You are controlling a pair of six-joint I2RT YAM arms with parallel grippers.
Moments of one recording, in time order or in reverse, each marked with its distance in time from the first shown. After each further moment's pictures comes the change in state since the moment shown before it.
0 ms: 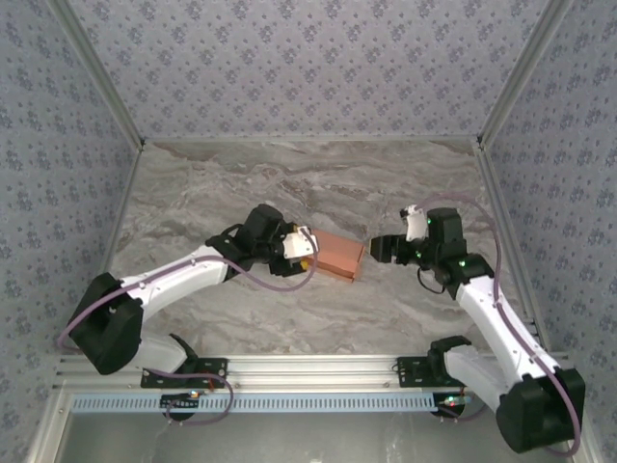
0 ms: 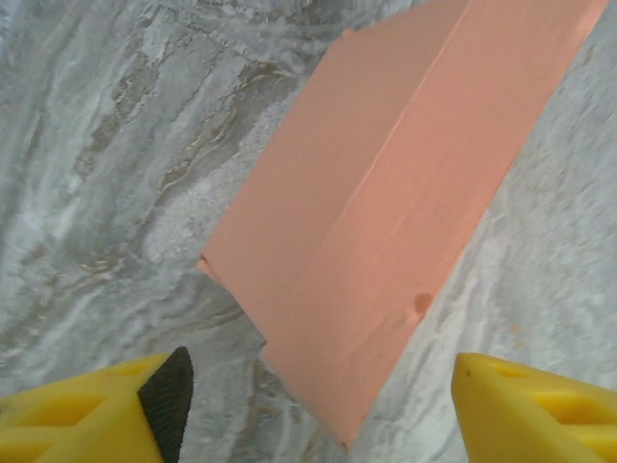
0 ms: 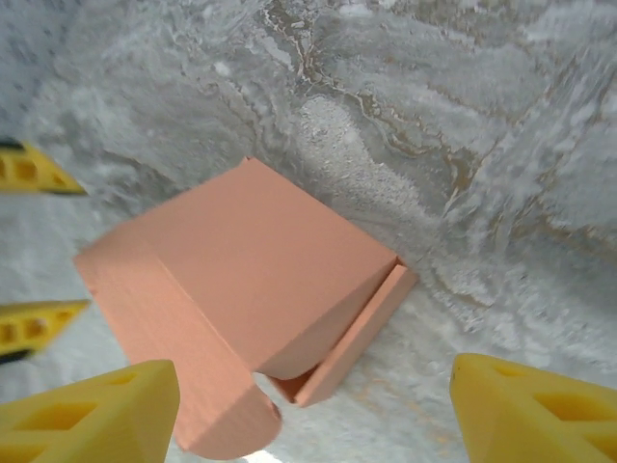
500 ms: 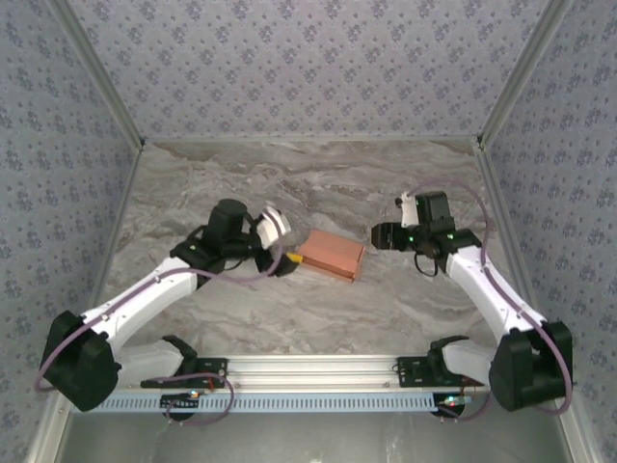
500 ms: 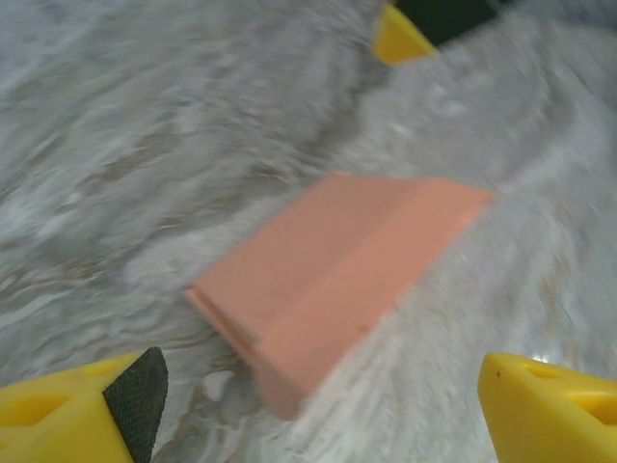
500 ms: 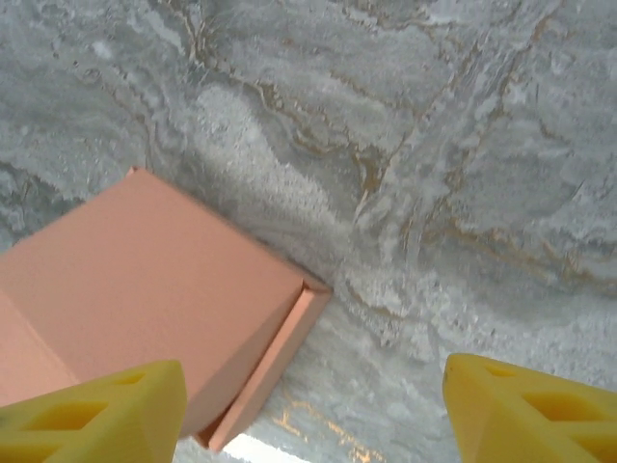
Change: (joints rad) left arm 0.163 -0.213 -0.059 0.053 0.252 -0.375; right arm -0.009 0.276 0.182 -0.066 0.108 0.013
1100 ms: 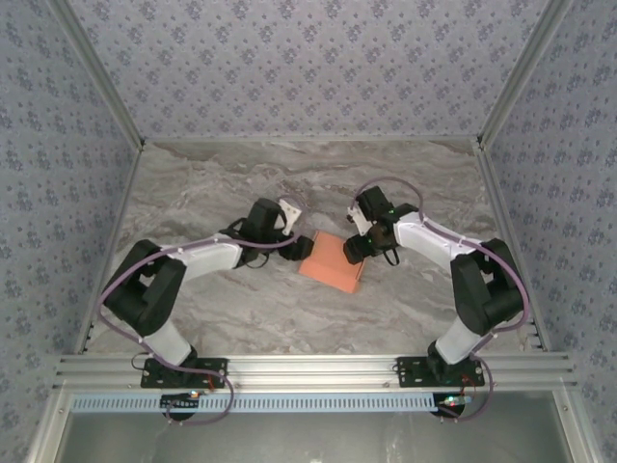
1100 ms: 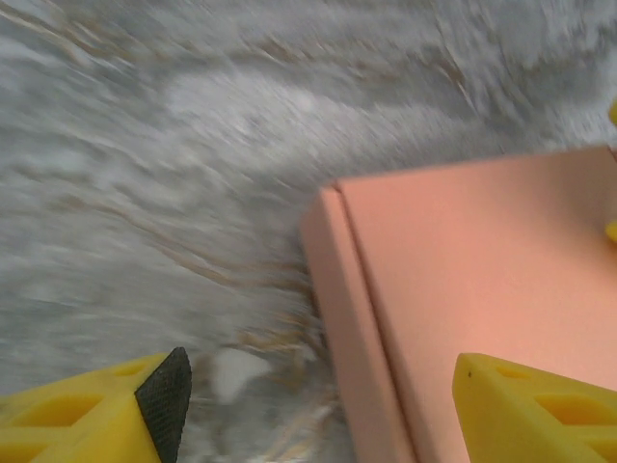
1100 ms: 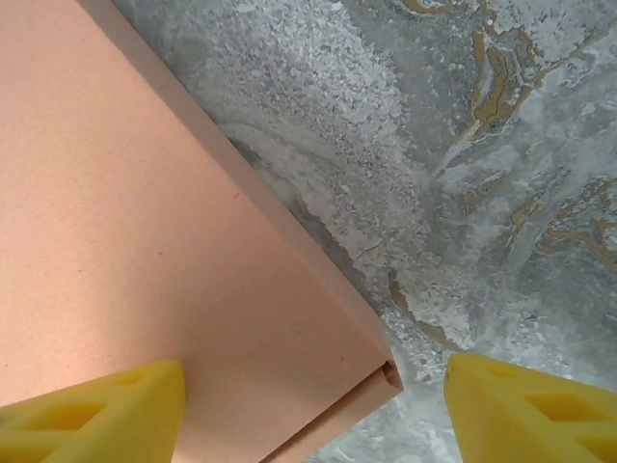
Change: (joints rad) left arm -0.069 0.485 0.048 0.230 -0.234 -0.444; right arm 0.249 0.429 0.198 -0.152 0.231 -0.214
